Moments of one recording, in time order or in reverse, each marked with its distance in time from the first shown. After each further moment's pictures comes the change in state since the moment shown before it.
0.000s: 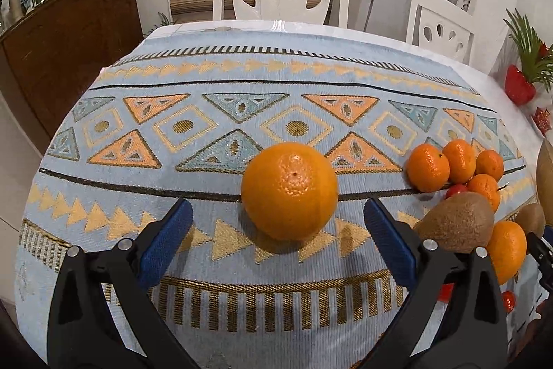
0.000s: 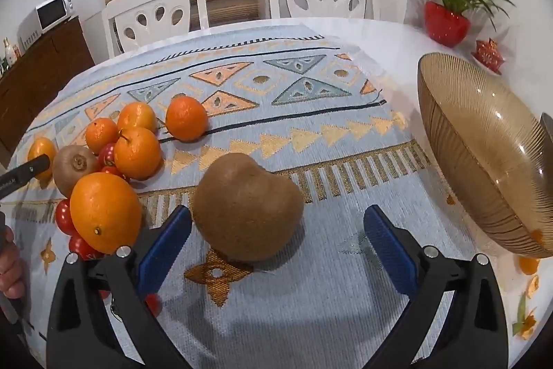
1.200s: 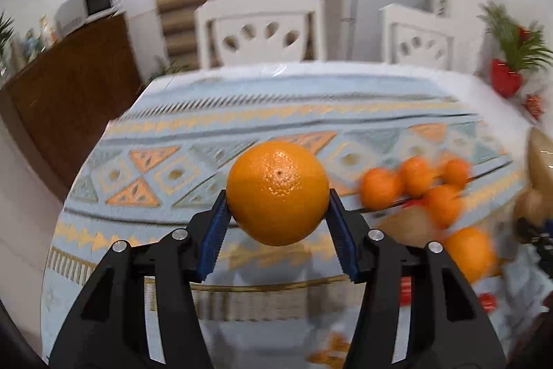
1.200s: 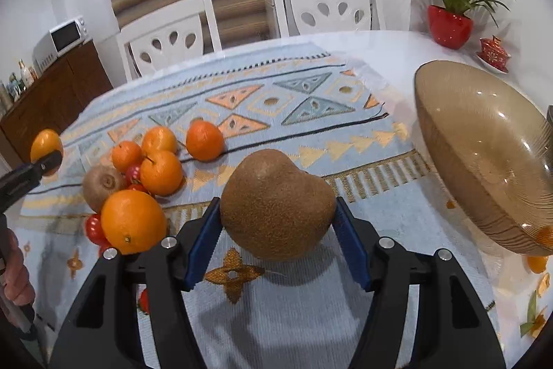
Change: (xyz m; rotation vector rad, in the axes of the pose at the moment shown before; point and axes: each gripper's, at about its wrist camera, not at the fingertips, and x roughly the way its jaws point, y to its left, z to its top) left arm -0.061 -0.055 0.011 0.125 -0.156 0.024; right arm -0.029 -0.019 0.002 0.062 -0.073 0.105
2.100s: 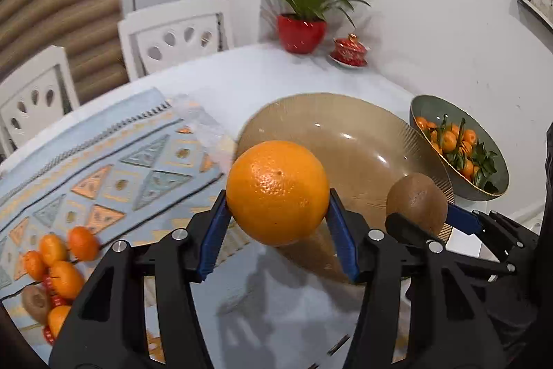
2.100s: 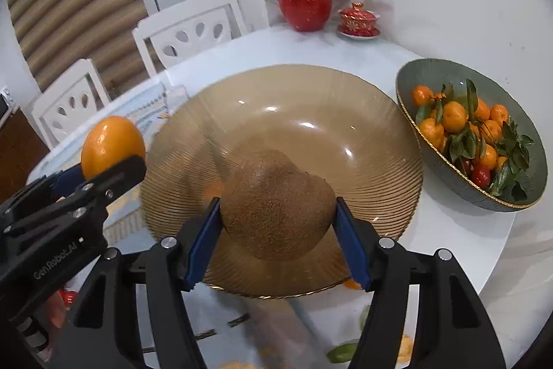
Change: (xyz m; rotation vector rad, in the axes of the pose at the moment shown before) left arm -0.030 -0.341 0.016 0.336 0.072 -0.557; right arm -0.076 -0.192 0.013 0.271 0.020 -0.267
